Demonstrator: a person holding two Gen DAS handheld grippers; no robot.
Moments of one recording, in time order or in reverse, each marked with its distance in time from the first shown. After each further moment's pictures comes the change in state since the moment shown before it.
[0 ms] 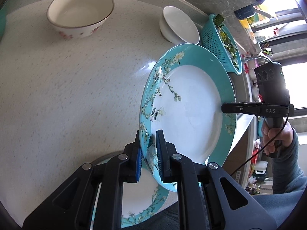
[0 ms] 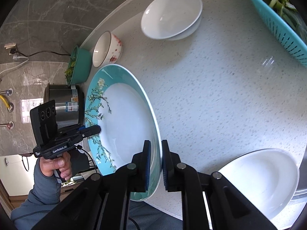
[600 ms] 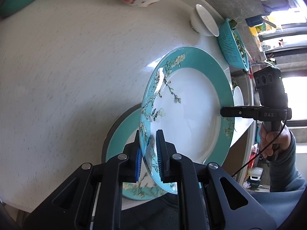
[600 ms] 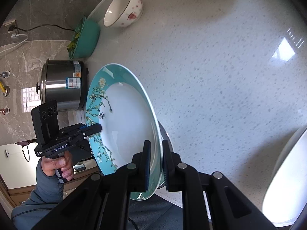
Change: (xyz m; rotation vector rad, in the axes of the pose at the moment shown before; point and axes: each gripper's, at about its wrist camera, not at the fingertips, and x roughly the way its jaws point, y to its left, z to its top) left arm -0.027 0.069 -0.080 -0.108 -0.001 -0.009; right arm 0.078 0.054 -0.027 -0.037 0.109 0.019
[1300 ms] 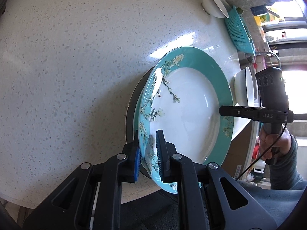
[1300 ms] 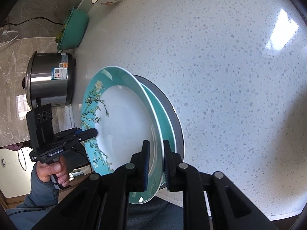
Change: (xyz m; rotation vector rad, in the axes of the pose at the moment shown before) left arm 0.018 0.057 -0.067 0.020 0.049 0.014; right arm 0.057 0.010 -0.038 0.060 -0.033 -0.051
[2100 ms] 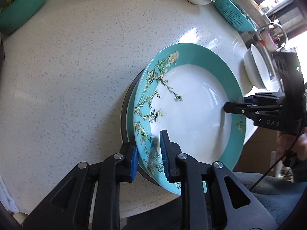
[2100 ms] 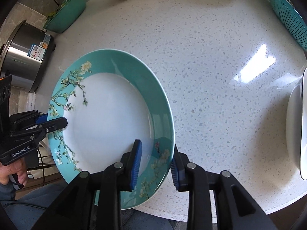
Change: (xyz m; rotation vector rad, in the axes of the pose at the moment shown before) left arm 0.008 -0.050 -0.009 0.231 -0.089 0.230; right arm 0.016 0.037 -0.033 -0.155 -0.150 -0.376
